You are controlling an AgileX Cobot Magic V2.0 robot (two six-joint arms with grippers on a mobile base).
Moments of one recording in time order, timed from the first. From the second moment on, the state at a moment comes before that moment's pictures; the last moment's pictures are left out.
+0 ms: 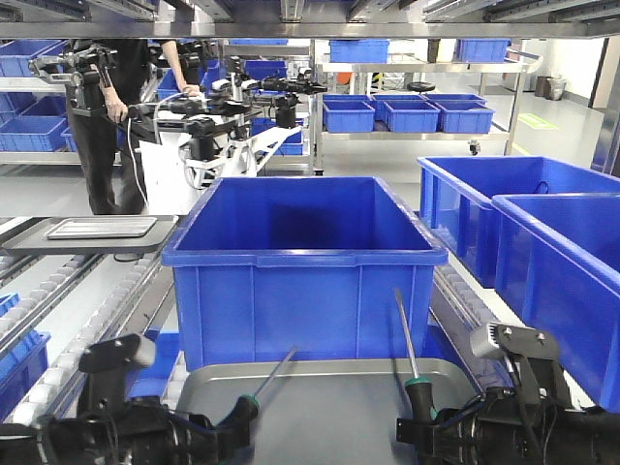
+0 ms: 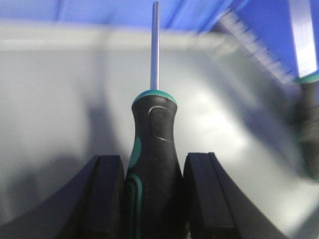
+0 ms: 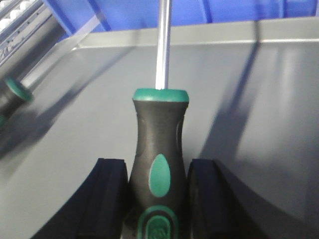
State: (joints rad) left arm -0.43 1.47 -0.77 -1.71 0.33 1.26; right arm 0.20 1.39 -0.75 1.33 0.43 -1.08
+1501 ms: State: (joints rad) left arm -0.43 0.60 -0.62 -0.43 0.52 0.48; right arm 0.20 0.27 -0.75 -0.04 0.83 -0.06
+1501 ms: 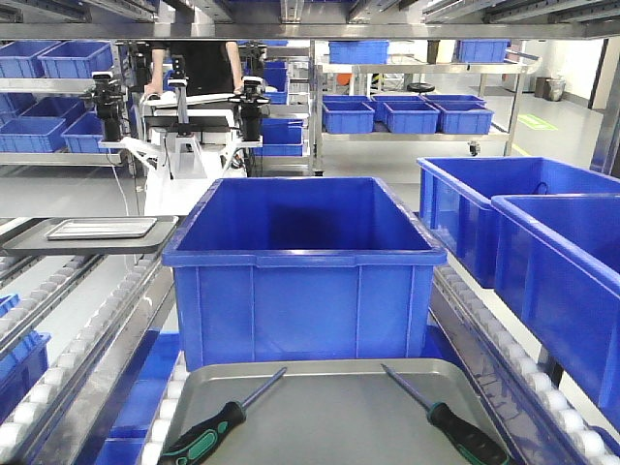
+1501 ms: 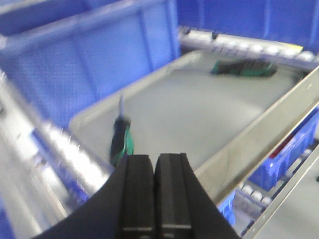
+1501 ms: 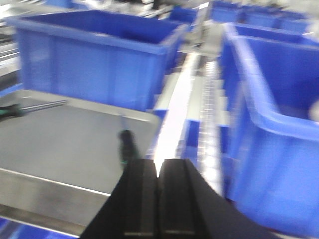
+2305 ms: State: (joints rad) left arm -0.40 0.48 -0.50 -0.28 0.39 0.44; right arm 0.20 0.23 -0.75 -0.08 0.88 -0.03
